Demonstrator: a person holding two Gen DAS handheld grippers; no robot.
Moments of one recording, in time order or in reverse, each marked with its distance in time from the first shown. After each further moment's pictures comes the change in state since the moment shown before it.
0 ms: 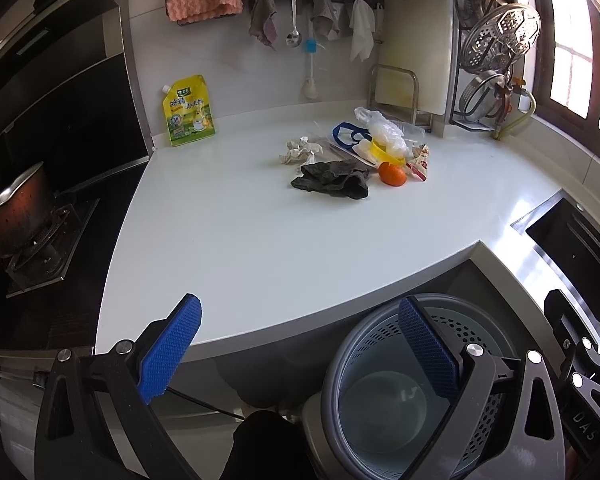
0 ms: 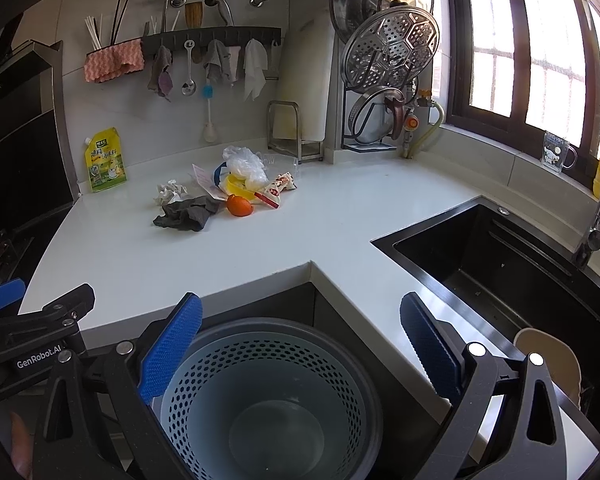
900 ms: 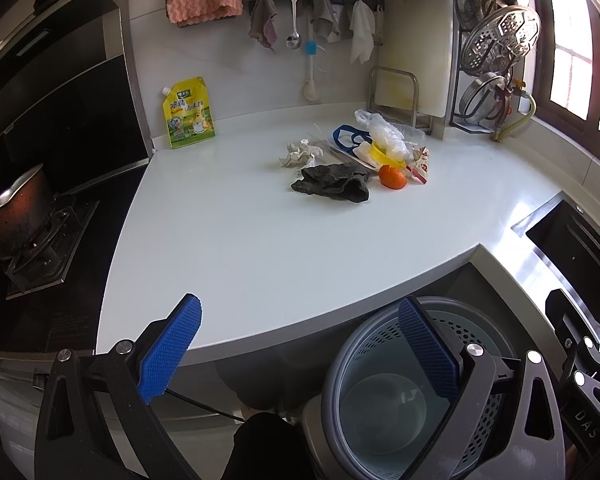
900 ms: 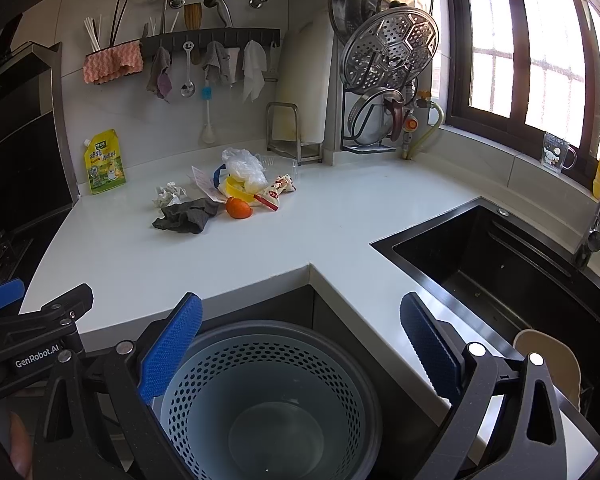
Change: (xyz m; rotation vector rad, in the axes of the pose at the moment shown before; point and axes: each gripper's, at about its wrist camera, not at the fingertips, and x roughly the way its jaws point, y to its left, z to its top) left arm 0.001 0.001 0.005 -0.004 -0.001 -0.001; right arm 0.000 -0.001 0.001 0.003 -0.004 0.001
